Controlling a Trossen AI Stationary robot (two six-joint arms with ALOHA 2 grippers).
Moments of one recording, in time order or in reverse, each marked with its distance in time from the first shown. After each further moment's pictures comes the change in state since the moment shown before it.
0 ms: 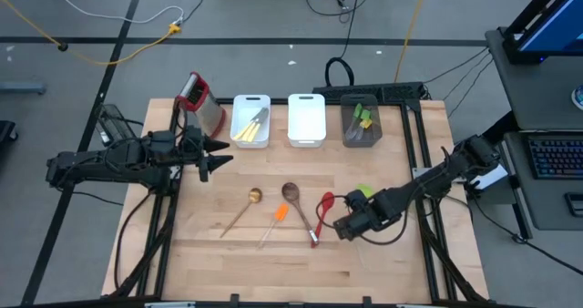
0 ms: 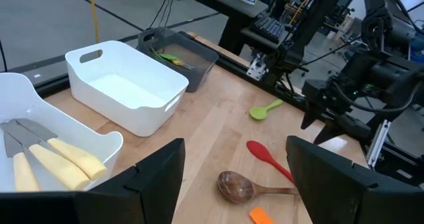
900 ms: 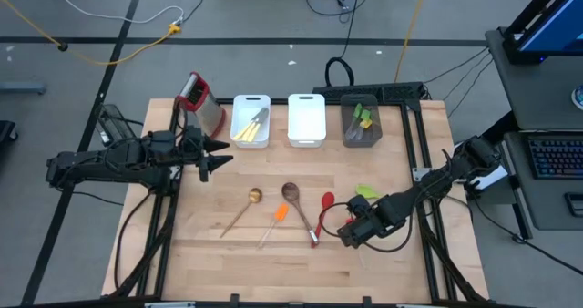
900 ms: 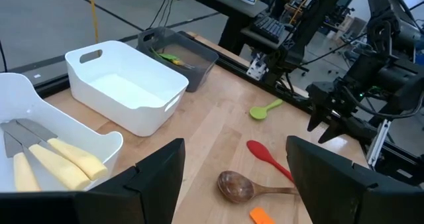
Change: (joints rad) left arm 0.000 0.000 0.000 -0.001 0.001 0.002; right arm 0.062 0.000 0.000 -0.013 0.005 -0.018
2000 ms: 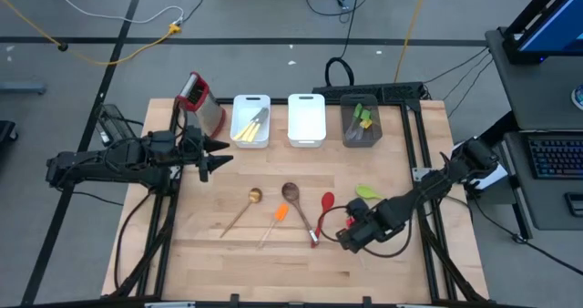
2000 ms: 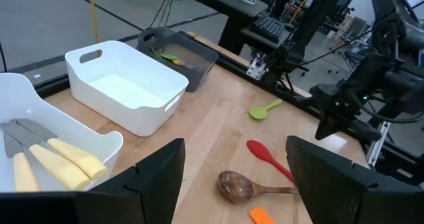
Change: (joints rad) left arm 0.000 0.000 0.000 0.000 0.001 0.001; right arm 0.021 0.033 0.029 -0.002 -0.004 0.032
